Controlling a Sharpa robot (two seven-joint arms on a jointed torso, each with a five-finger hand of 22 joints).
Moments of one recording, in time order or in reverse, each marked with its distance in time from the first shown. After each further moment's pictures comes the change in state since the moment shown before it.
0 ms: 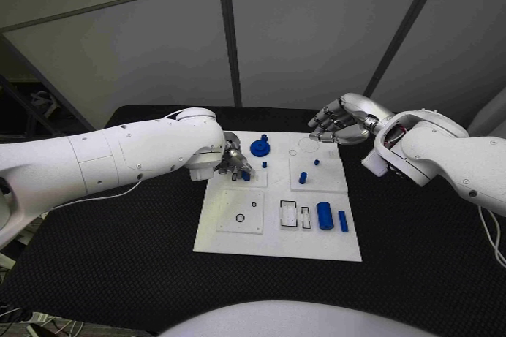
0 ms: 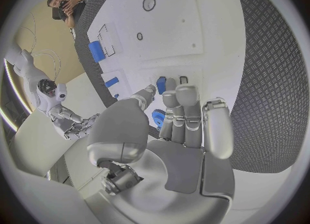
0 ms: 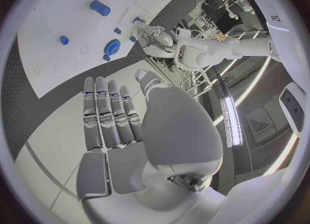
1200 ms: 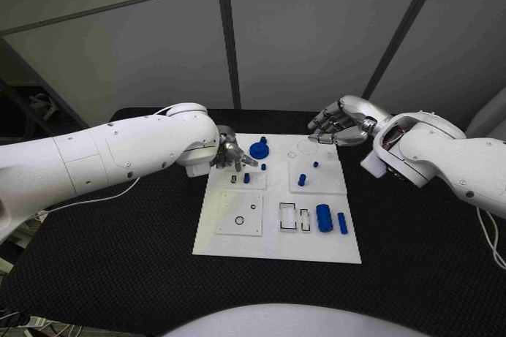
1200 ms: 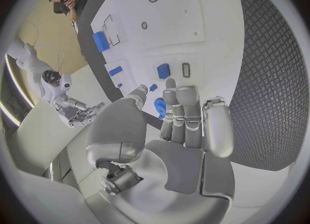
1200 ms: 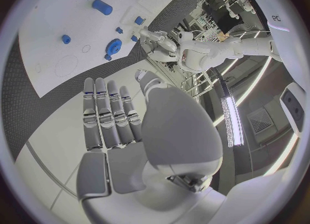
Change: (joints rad) left arm -0.004 -0.040 0.066 0.022 -0.002 -0.036 0.009; left_hand -0.031 -0.032 -0.174 0.063 0.003 -0.014 0.006 0.004 -0.032 -0.024 0.006 -0.038 -0.058 0.000 0.000 -0.005 0.001 0.000 0.000 0.000 -0.039 0.000; right arm 0.000 0.005 0.000 -0.013 0.002 0.001 -0.002; right_hand 0.004 0.004 -0.008 -0.003 0.000 -0.007 0.000 0.000 0.000 -0.007 0.007 0.000 -0.013 -0.014 0.007 -0.012 -0.018 0.000 -0.001 0.007 -0.026 -0.018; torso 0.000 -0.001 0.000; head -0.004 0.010
